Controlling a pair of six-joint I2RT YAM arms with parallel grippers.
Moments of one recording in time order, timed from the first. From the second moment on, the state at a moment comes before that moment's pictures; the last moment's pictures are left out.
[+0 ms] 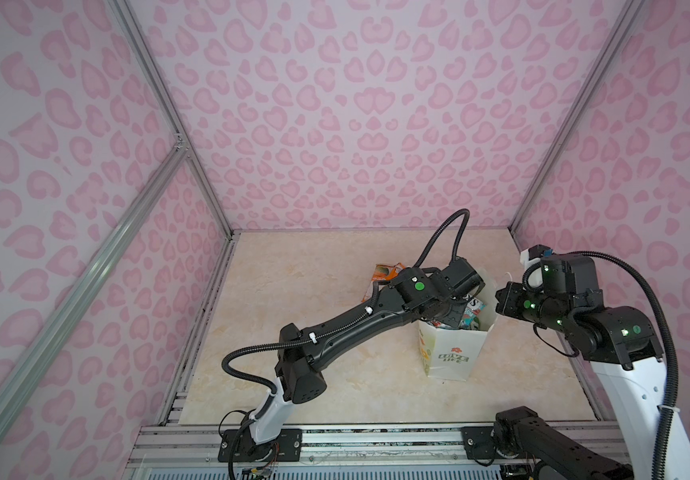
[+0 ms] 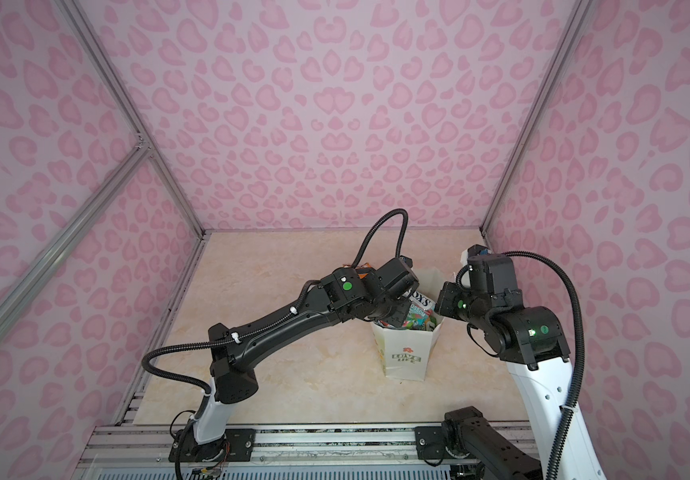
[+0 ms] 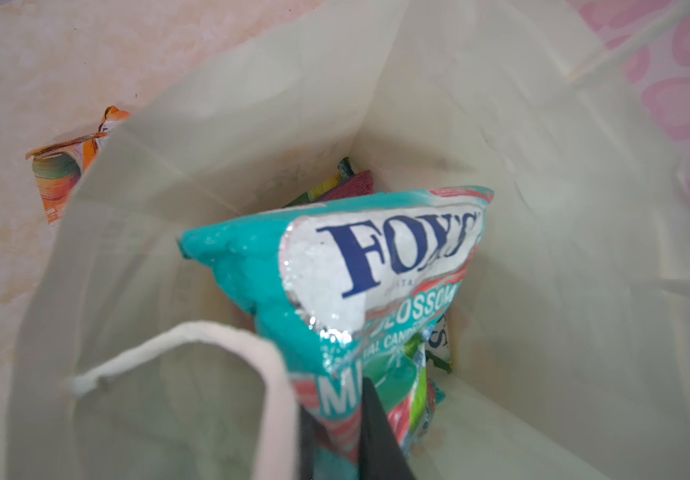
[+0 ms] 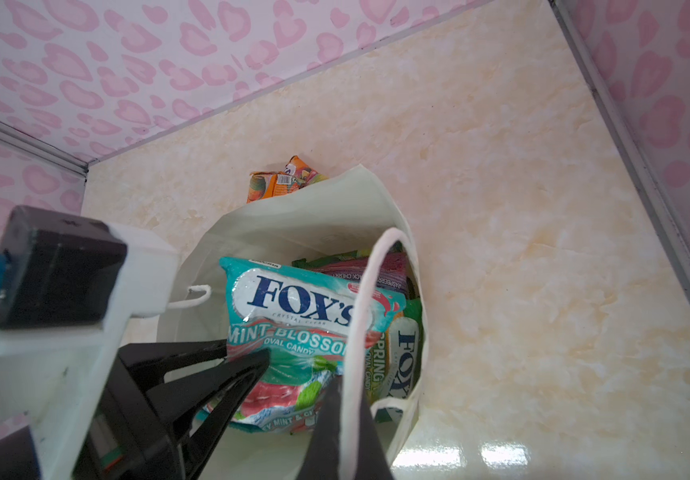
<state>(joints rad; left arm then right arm) -1.15 2.12 2.32 -1.14 -0.18 -0.52 0.22 0.97 1.45 -1.25 0.01 0.46</state>
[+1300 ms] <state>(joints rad) -1.04 1.61 2.12 -0.87 0.17 -0.50 0.22 0.96 1.45 -1.25 0.01 0.48</state>
